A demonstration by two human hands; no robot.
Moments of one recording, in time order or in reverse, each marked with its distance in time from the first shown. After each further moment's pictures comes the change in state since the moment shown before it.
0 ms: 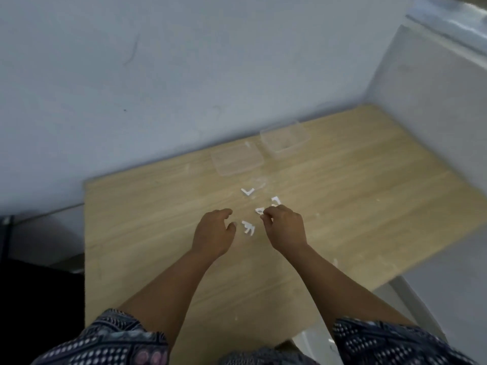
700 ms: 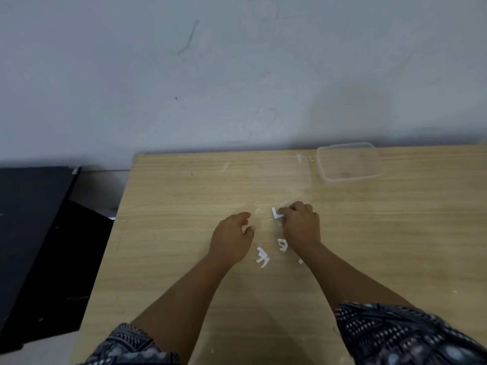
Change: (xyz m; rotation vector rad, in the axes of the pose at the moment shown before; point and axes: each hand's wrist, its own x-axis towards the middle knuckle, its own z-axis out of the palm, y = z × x) left_hand 0.052 0.027 0.020 -0.111 0.195 -0.337; right_hand 0.135 0.023 0.045 -0.087 -0.262 -0.280
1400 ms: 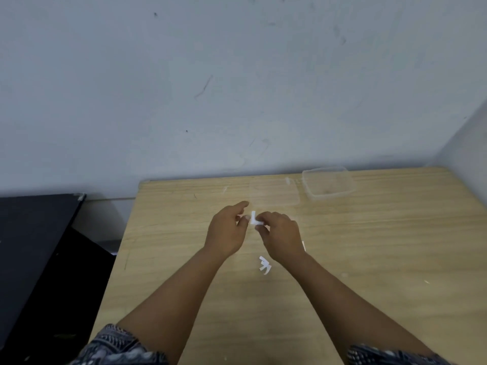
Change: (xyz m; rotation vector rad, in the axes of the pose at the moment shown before) left_hand -0.019 0.018 -0.072 -0.175 0.091 0.209; right_hand -0.058 -0.084 -0.063 0.238 0.151 -0.111
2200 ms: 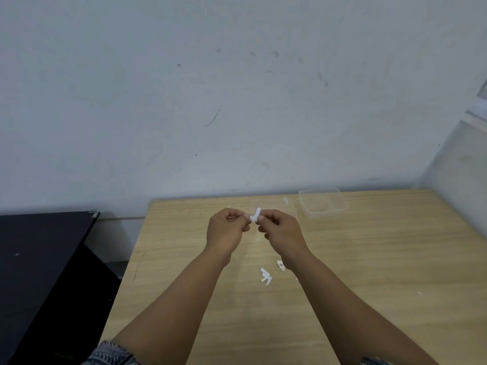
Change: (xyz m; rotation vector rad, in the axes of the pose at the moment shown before) left_hand -0.032 0.046 -0.036 -0.640 0.162 -0.323; right_hand -0.029 -0.056 -0.062 0.932 0.019 0.261
